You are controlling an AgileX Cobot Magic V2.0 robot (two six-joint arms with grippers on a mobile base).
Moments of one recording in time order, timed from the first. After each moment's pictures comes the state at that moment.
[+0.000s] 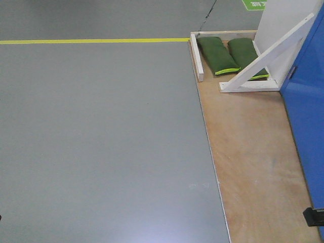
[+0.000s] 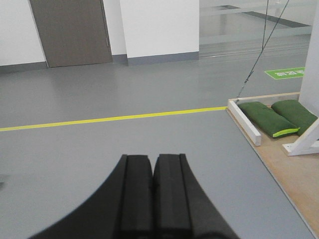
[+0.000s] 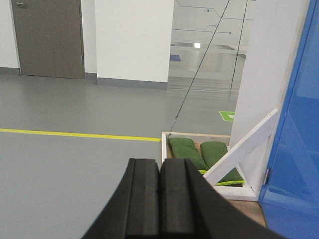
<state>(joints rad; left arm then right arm) -0.01 -0.01 0.03 0.00 0.21 0.03 0.02 -0.01 0.03 0.15 0.12 -0.24</state>
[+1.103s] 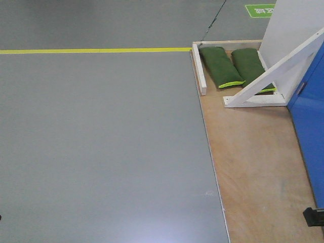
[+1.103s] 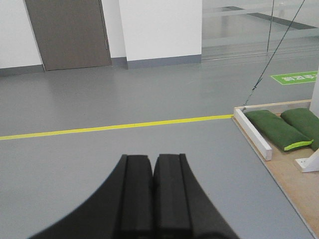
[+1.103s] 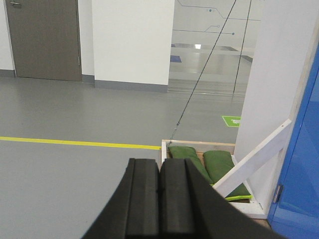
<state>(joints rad) -0.01 -0.01 0.03 0.00 0.21 0.03 0.02 -0.01 0.03 0.15 0.12 -0.24</state>
